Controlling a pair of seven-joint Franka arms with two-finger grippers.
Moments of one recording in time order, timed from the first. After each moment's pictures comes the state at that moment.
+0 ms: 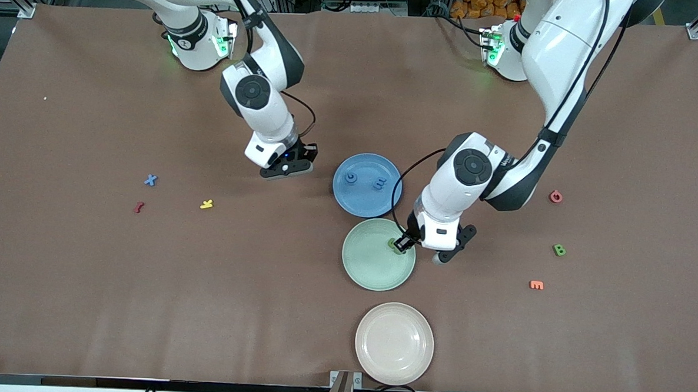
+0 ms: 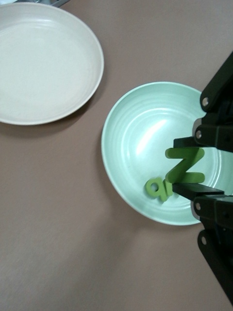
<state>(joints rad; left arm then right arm) -0.25 0.66 -0.34 -1.63 0.18 2.54 -1.38 0.58 0.32 0.11 -2.17 0.11 2.57 0.43</state>
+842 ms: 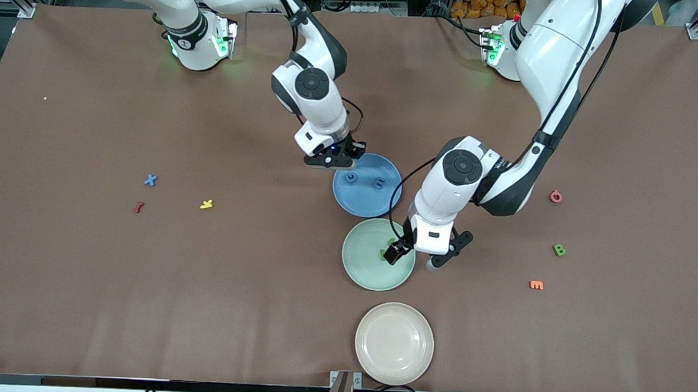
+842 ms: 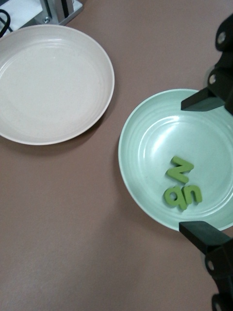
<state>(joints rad) -0.29 0.69 -0.30 -1.56 0.26 2.52 -1.38 0.76 0.49 0.11 -1.95 0.10 2.57 0.89</state>
